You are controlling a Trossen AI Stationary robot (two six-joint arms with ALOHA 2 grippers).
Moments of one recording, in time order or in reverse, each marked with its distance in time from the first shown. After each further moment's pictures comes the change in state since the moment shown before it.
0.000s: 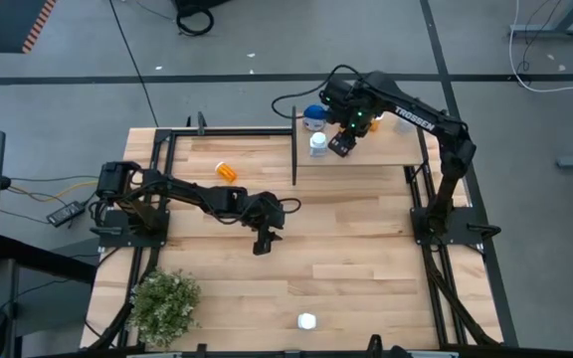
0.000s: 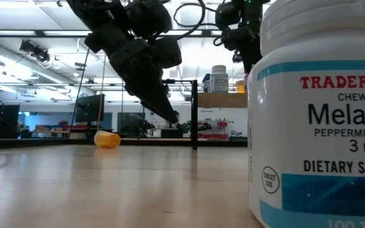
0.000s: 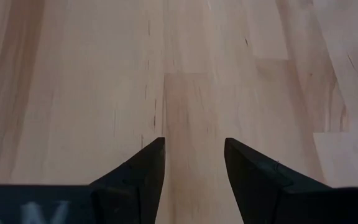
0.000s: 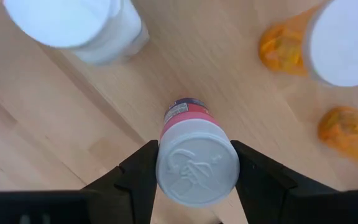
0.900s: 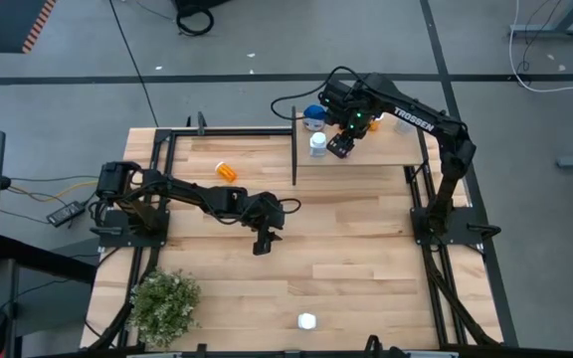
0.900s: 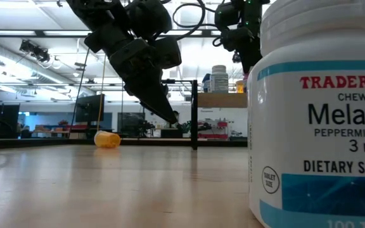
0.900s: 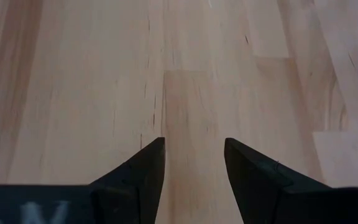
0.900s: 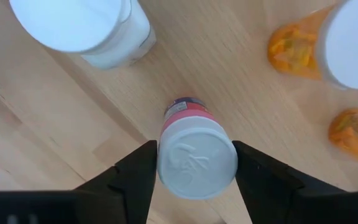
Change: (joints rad) left arm -0.001 0.000 0.000 -0.006 0.000 -0.009; right arm 0.006 0.000 -0.019 0.020 -0.012 0.016
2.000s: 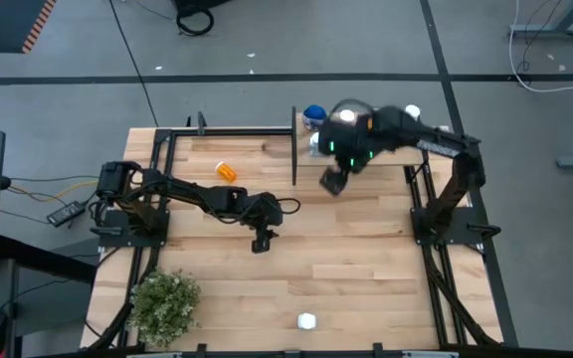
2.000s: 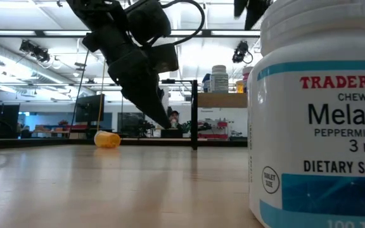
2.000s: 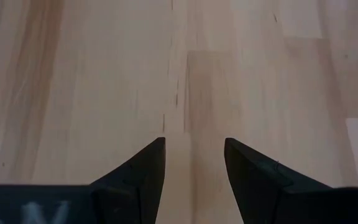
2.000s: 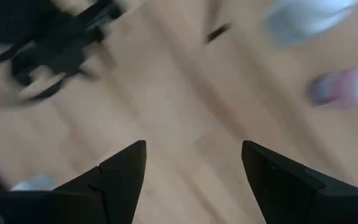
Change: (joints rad) left arm 0.006 0.000 -0.001 -0.055 -0.069 0.017; right arm 0.428 -0.096 0.125 -0.019 0.028 0.388
